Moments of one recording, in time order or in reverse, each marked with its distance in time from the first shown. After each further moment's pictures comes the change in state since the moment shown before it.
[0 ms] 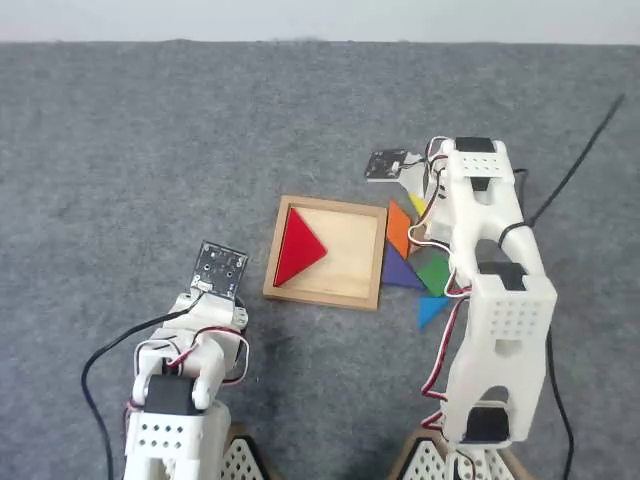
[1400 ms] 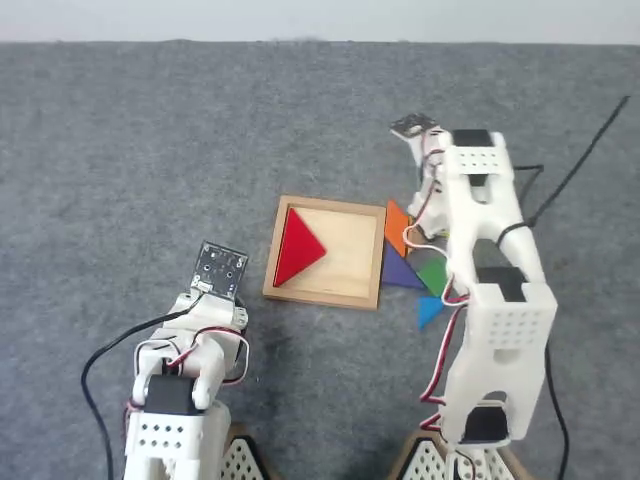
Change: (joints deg) left arm 0.0 0.0 0.0 0.0 0.0; right arm -2.8 -5.6 0.2 2.8 -41.9
